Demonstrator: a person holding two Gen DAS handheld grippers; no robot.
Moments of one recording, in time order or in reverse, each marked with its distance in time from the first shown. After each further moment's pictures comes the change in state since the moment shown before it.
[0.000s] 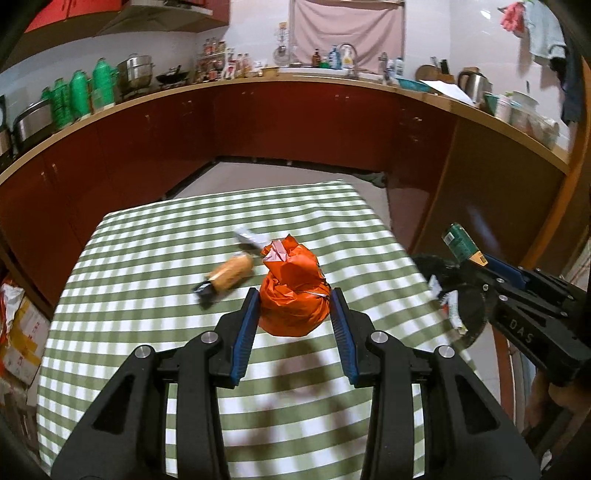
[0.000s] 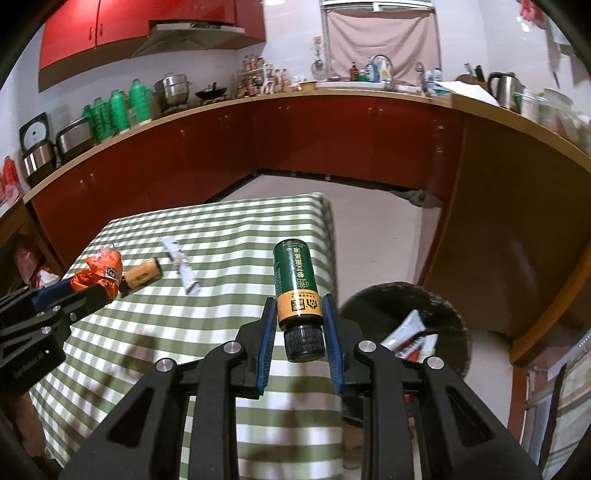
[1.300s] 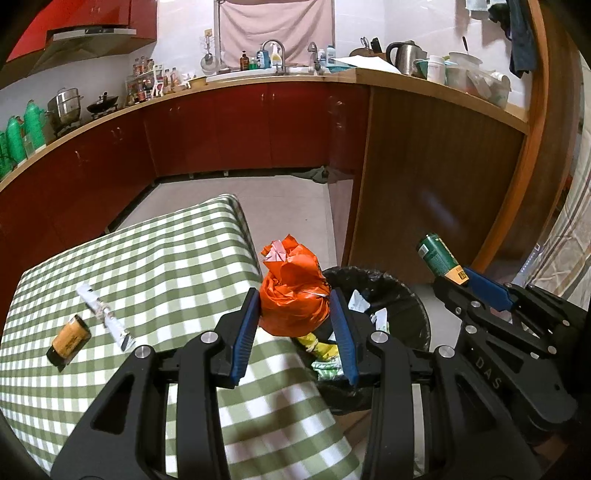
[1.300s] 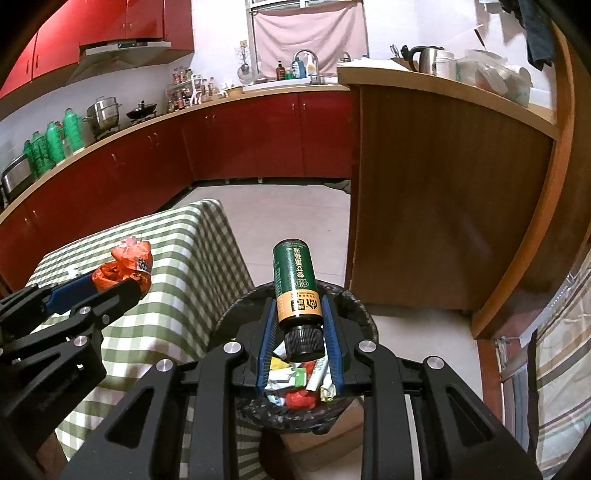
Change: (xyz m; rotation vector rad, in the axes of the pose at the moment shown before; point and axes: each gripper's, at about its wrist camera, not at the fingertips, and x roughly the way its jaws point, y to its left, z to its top) left arm 0.073 -0.158 0.028 0.162 -0.014 -0.133; right arm 0.009 -0.117 -0.010 0.148 -0.011 -0.183
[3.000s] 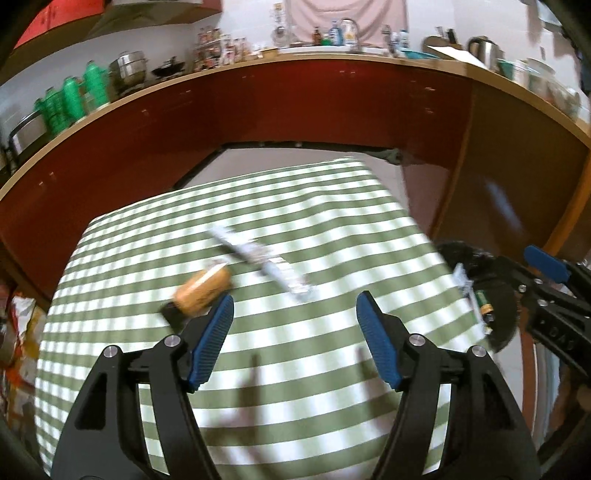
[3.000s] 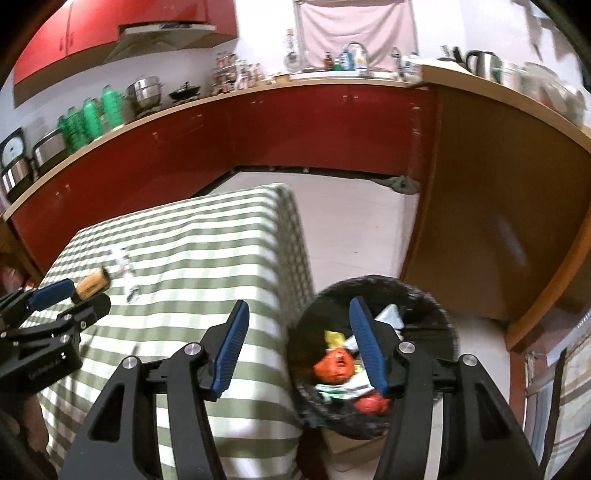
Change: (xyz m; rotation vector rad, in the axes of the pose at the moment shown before) left arm -0.029 0.145 -0.045 -0.128 0.106 0.228; right arm 0.010 0.087 -0.002 -0.102 0.042 0.149
